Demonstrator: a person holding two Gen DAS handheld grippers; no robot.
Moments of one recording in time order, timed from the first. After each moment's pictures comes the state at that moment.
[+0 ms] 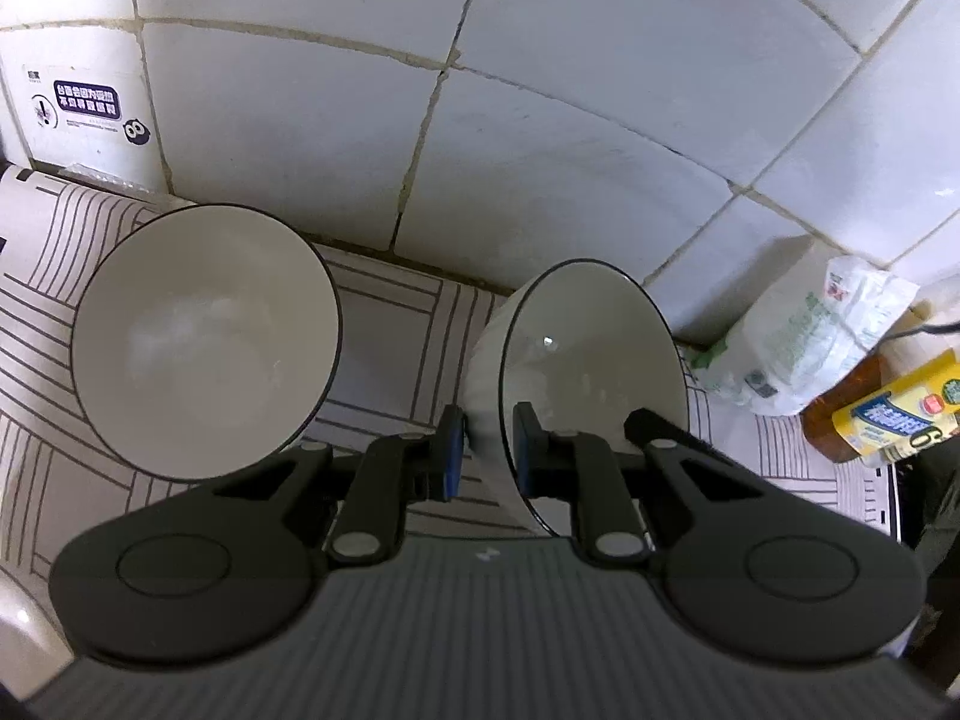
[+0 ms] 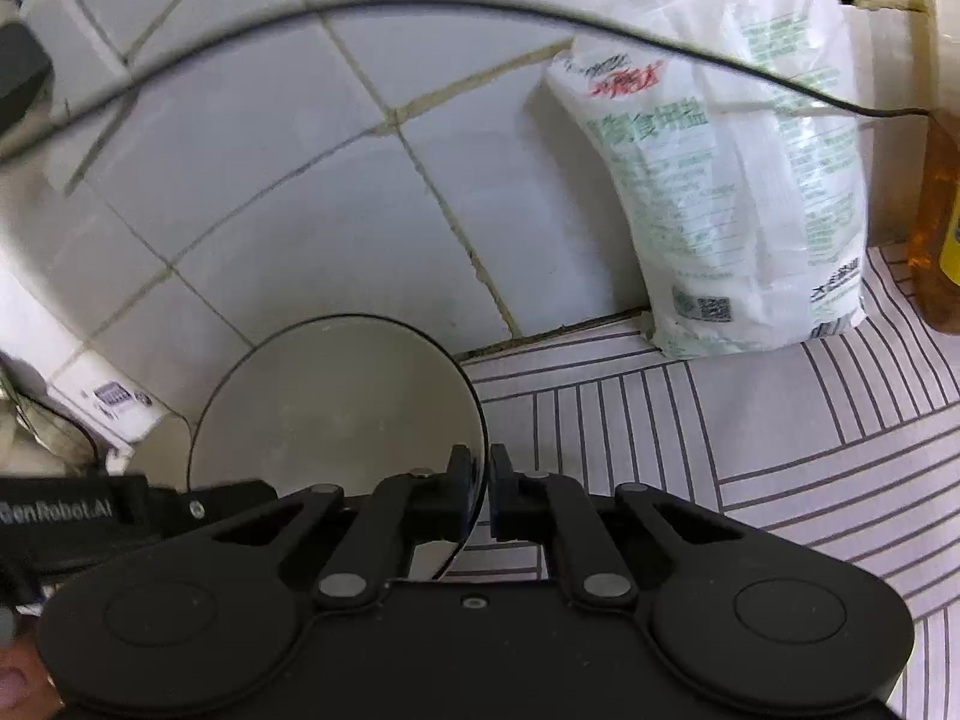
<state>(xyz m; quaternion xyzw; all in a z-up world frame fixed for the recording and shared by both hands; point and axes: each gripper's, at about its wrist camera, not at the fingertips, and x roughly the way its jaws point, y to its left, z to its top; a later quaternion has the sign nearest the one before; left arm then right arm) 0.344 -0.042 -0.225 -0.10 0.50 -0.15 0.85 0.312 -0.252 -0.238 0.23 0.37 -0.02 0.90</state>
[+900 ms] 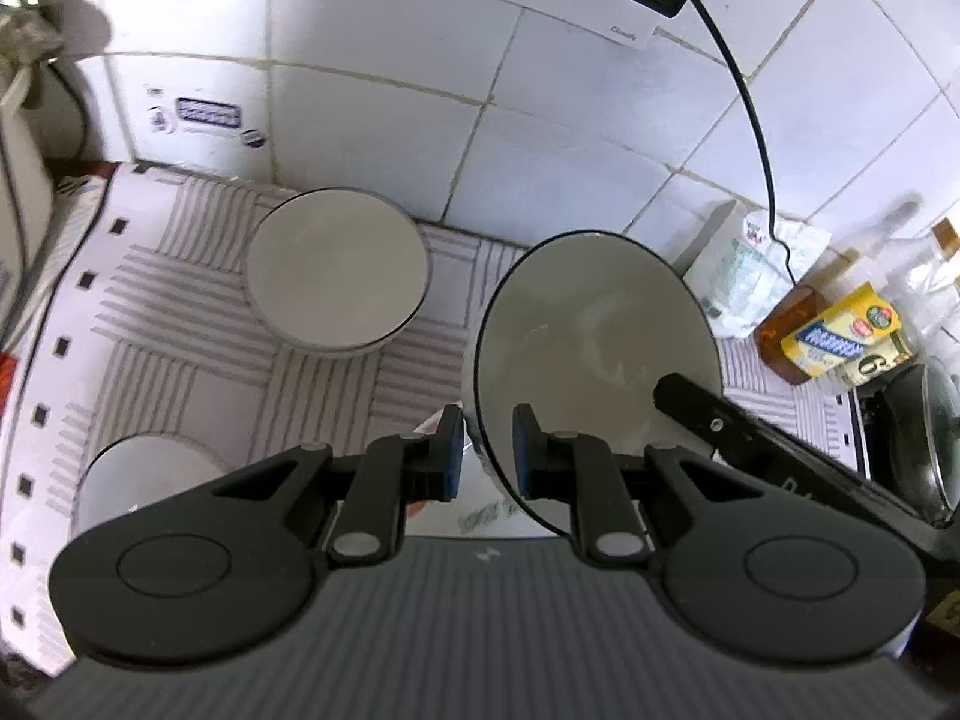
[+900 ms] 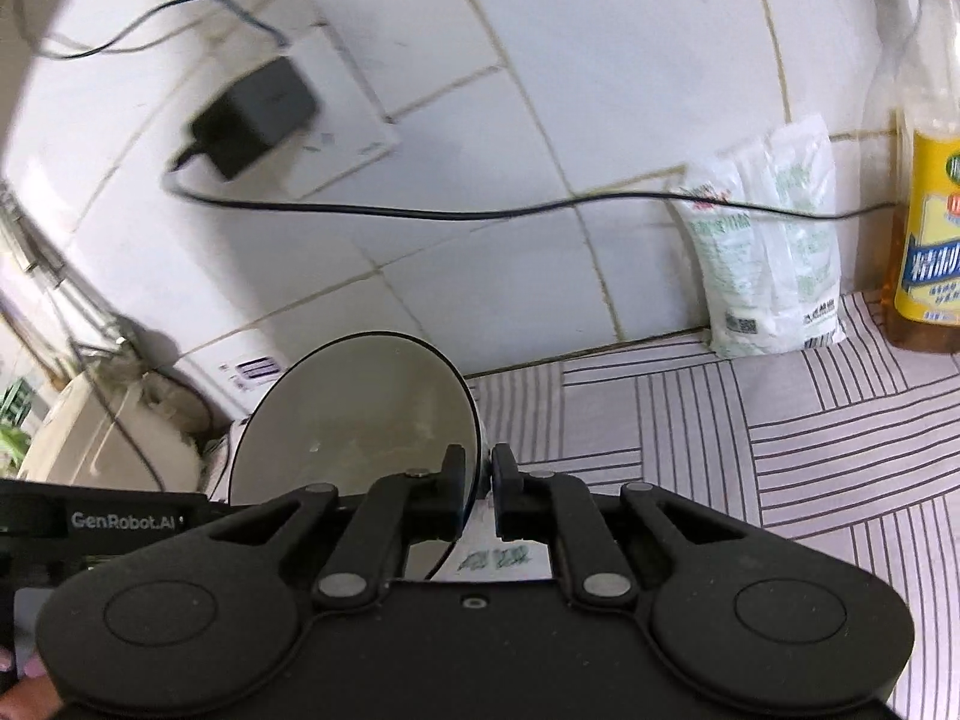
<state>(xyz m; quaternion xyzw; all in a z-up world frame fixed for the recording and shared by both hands) 0.259 0.017 -0.150 -0.09 0.51 -0.16 0.84 0.227 -0.202 -0.155 0.20 0.34 0.03 0.92</state>
